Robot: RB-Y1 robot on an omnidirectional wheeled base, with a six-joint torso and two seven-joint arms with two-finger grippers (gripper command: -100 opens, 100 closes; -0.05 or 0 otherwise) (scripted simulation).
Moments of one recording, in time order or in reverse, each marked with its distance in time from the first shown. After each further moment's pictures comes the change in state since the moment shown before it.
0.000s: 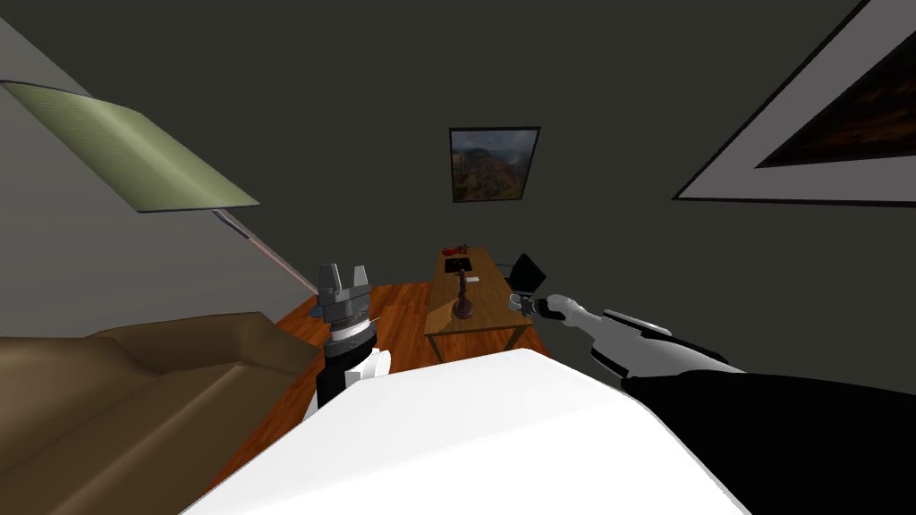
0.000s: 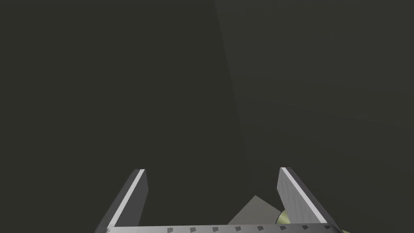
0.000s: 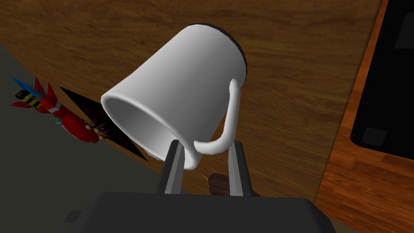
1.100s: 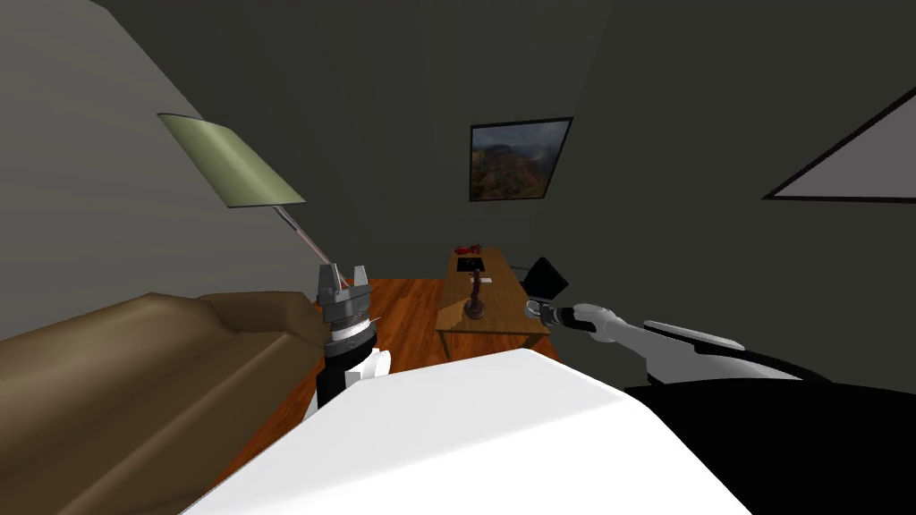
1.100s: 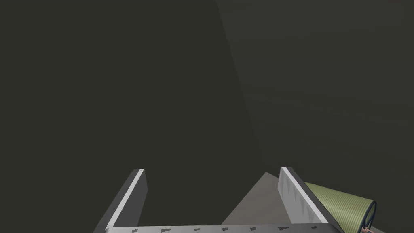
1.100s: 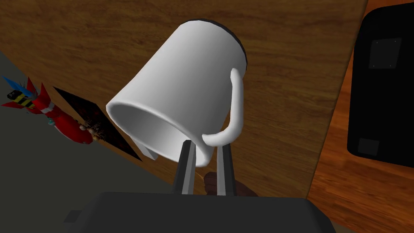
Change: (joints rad) left arm 0.000 0.000 0.000 0.000 0.000 0.000 0.000; right arm 0.156 -0.192 0.110 -0.124 -0.322 0.036 0.102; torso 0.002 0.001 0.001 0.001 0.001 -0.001
